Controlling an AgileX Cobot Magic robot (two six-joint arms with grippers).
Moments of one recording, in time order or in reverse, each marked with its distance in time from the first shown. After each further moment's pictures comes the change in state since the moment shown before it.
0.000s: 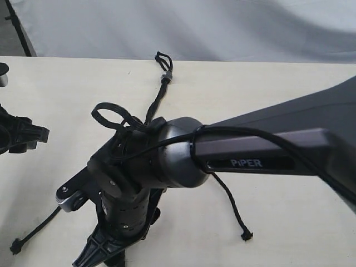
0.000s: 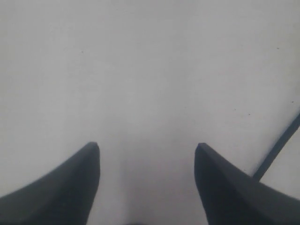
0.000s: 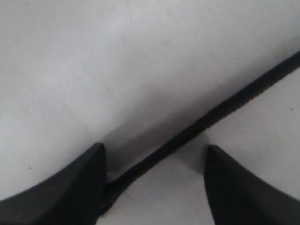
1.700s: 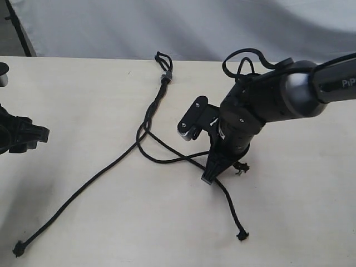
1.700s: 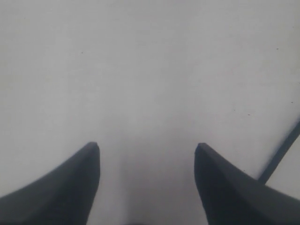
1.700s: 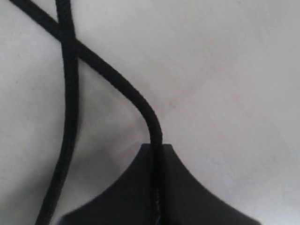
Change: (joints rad) left arm 0.000 0.000 0.000 0.000 -0.004 0.000; right arm -0.484 -0.111 0.234 -0.502 -0.231 -0.141
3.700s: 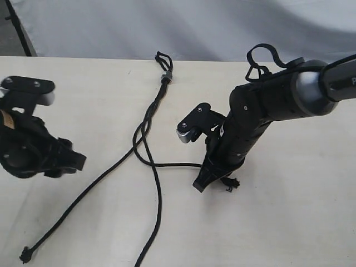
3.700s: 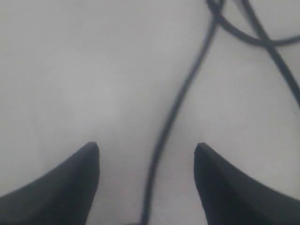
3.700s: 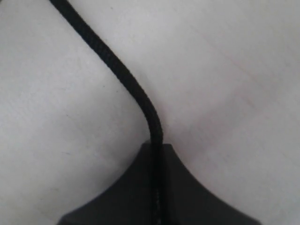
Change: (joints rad) left arm -0.238 0.000 0.000 -0.252 0.066 0.217; right arm -0.047 -0.007 0.019 0.496 -0.002 -0.369
